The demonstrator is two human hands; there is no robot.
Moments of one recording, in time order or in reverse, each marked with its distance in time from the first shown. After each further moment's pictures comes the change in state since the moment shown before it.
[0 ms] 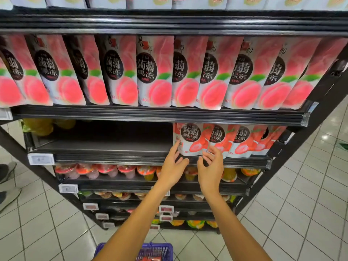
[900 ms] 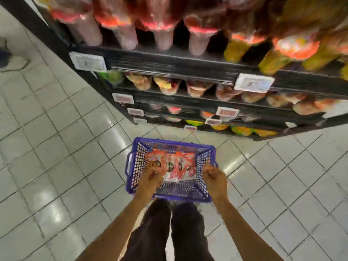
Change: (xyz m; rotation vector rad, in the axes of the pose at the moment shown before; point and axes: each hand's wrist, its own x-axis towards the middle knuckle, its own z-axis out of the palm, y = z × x) left_hand -0.237 -0.405 -0.247 0.087 0.223 -0.657; right_hand -0.355 0.259 0.120 -0.364 -0.502 0.712
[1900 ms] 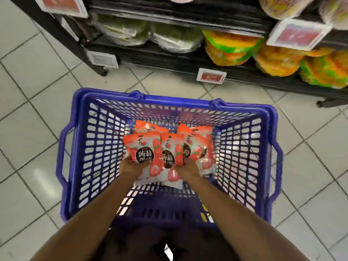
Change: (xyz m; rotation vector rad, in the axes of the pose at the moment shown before) left_hand 0.309 -0.394 0.057 0.324 0.164 -0.537; right_hand 0.231 0.337 0.270 -0.369 -0.382 0.361
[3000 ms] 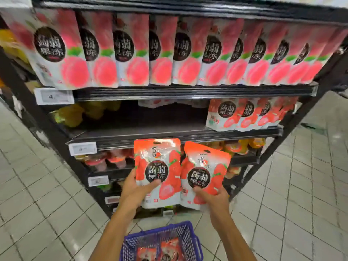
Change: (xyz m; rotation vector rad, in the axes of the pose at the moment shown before) left_hand -0.675 0.321 -0.390 -0.495 -0.340 1.000; right_hand -0.678 -0.234 -0.364 1.044 0.527 -0.684
